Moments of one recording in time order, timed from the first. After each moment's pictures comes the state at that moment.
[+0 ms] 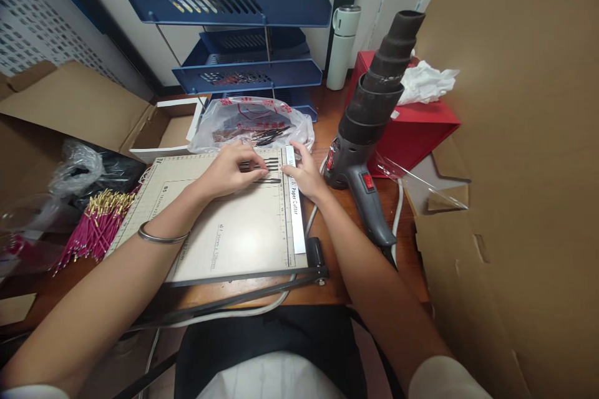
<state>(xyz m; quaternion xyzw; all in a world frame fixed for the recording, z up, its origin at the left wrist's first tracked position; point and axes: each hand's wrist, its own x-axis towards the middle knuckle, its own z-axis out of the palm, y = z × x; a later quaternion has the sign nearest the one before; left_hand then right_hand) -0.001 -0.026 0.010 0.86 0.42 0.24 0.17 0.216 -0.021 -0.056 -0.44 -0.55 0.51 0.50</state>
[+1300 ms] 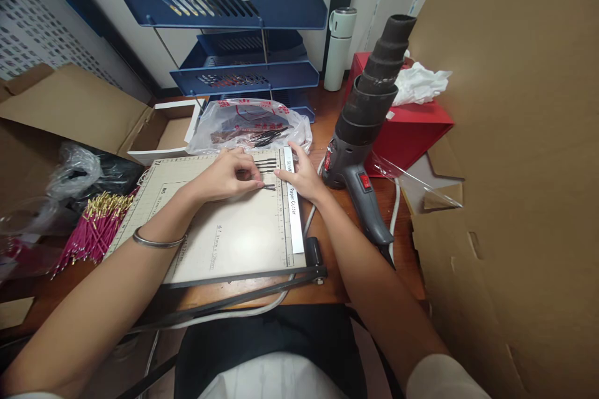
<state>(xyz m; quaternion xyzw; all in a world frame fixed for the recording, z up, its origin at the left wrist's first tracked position) -0.003 -0.036 0.025 0.87 0.43 0.15 0.21 0.220 -0.027 -0.052 -0.42 -0.55 0.55 0.46</state>
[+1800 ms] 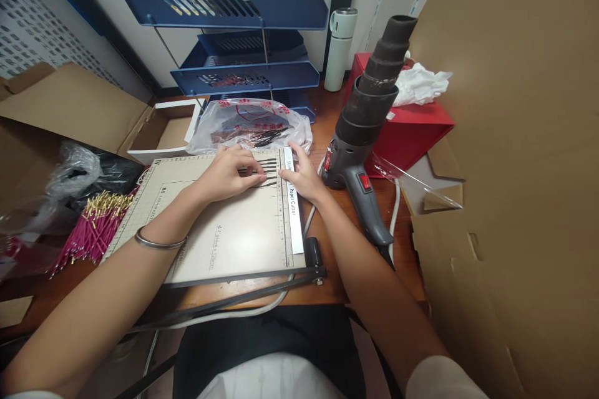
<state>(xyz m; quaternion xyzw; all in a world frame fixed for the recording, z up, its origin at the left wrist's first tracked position) 0.002 -0.035 0.019 0.86 0.45 0.18 0.15 0.217 -0.029 -0.049 -0.43 -0.53 0.56 0.47</state>
